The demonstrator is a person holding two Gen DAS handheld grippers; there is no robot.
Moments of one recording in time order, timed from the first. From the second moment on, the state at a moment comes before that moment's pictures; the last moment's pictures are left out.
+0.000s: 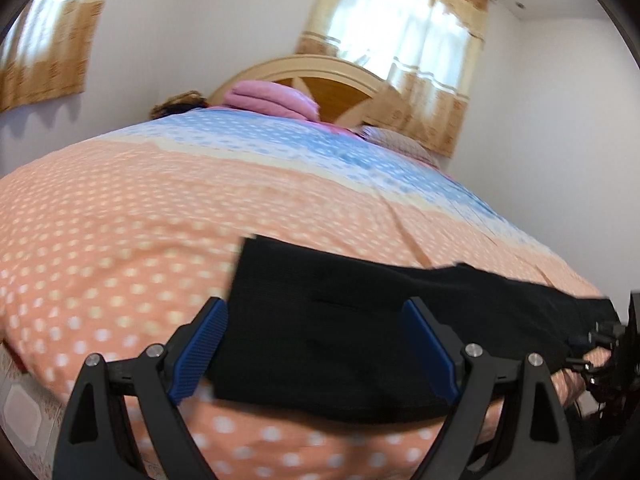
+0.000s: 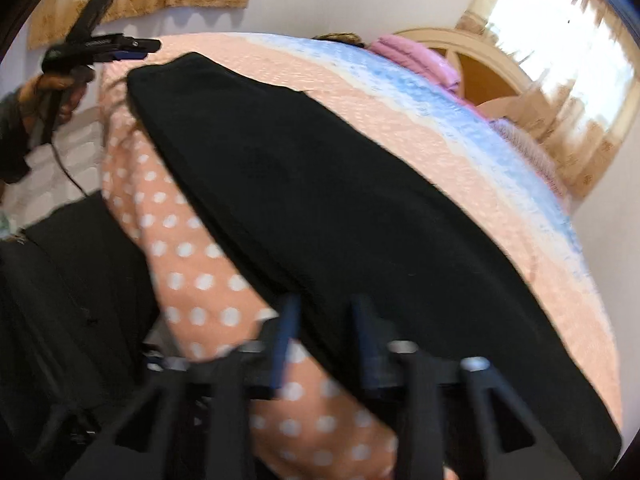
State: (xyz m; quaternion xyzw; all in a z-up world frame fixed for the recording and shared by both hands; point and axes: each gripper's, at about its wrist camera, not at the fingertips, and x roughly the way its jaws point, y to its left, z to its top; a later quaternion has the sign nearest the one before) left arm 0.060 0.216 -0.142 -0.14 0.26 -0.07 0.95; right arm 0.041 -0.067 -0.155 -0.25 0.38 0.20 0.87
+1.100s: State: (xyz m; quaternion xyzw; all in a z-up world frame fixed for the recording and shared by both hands) left arm 0.073 0.081 -0.144 -0.06 0.31 -0.22 0.93; right arm 0.048 -0.055 -0.134 -0.11 0.36 0.26 0.89
